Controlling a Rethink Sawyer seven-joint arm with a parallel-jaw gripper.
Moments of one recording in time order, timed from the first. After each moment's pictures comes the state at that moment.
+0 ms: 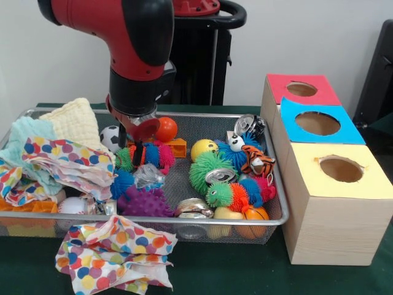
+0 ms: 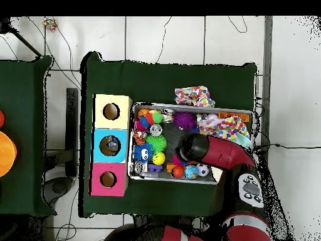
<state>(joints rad) -0.30 -0.45 -0.18 1.56 -0.09 0.53 2.37</state>
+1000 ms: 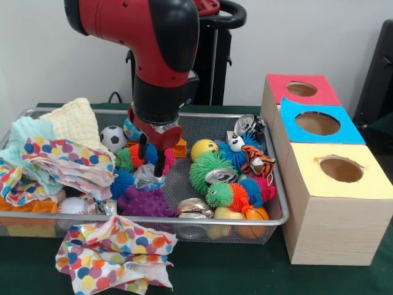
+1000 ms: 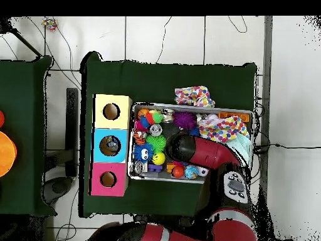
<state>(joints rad) -0.24 -0.43 -0.17 1.60 -0.03 0.41 2.37</state>
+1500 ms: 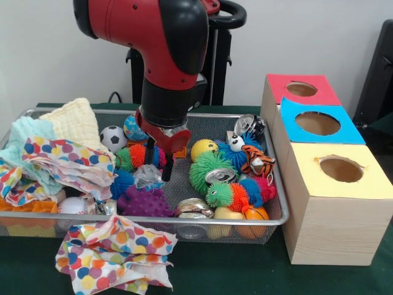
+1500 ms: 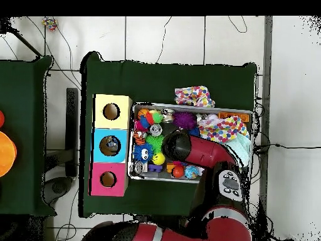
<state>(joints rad) -0.22 -0.42 -0.17 1.60 -0.01 0.39 2.37</state>
